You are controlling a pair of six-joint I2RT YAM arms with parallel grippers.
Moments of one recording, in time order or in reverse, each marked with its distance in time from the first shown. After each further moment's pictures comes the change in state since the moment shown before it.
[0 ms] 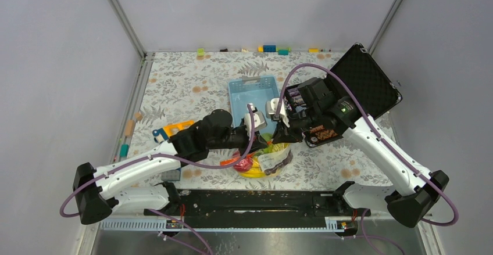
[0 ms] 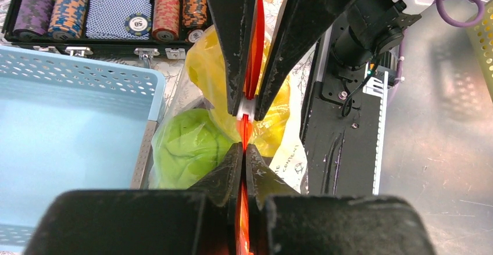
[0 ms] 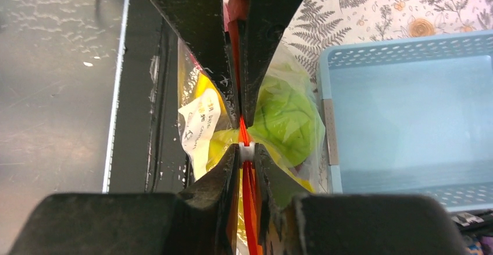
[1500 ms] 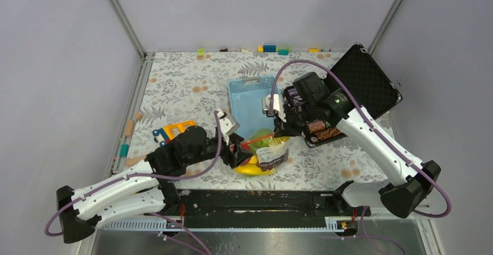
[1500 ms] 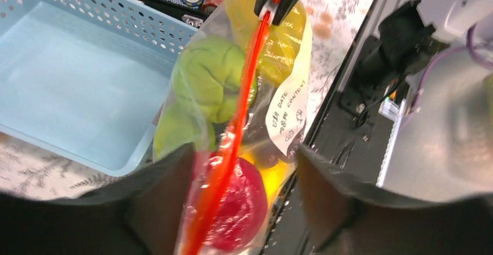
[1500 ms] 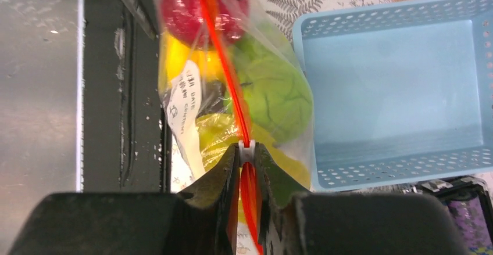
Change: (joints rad) left arm 0.005 -0.334 -0.249 0.016 -0.237 -0.175; right arm 0.015 0.089 0.088 -0.076 0.165 -0.069
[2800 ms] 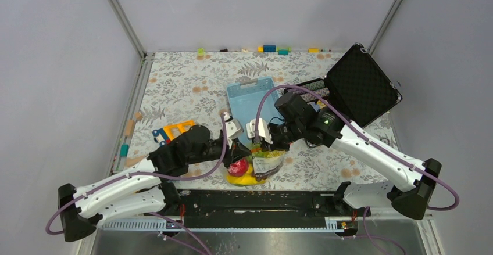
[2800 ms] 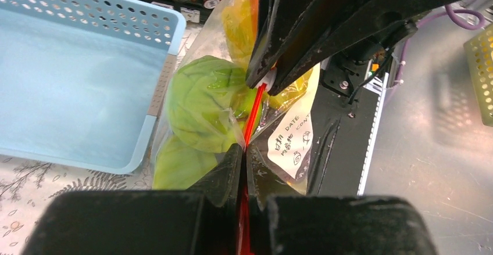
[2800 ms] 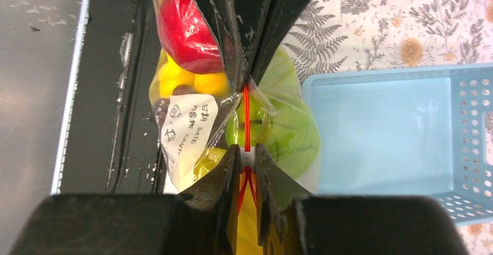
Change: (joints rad) left arm 0.004 0.064 0.041 -0.044 0.139 0.045; right arm 0.250 -0.055 -0.102 0.155 0.113 0.045
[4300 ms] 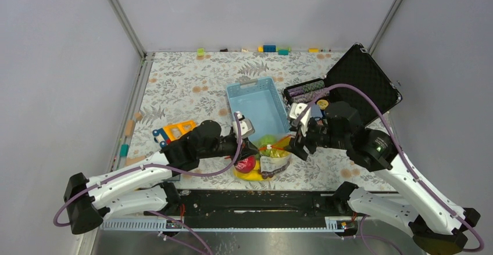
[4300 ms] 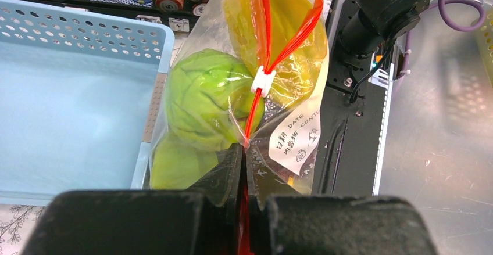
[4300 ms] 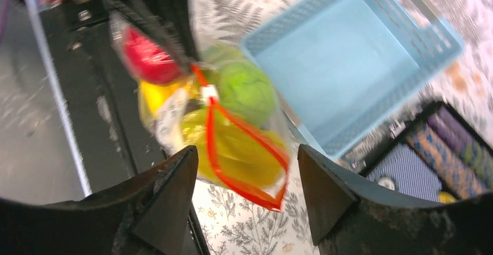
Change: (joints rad) left arm 0.006 0.129 0.012 0.105 0.059 0.073; right arm -0.138 -0.405 -0.182 0.116 0.256 0.484
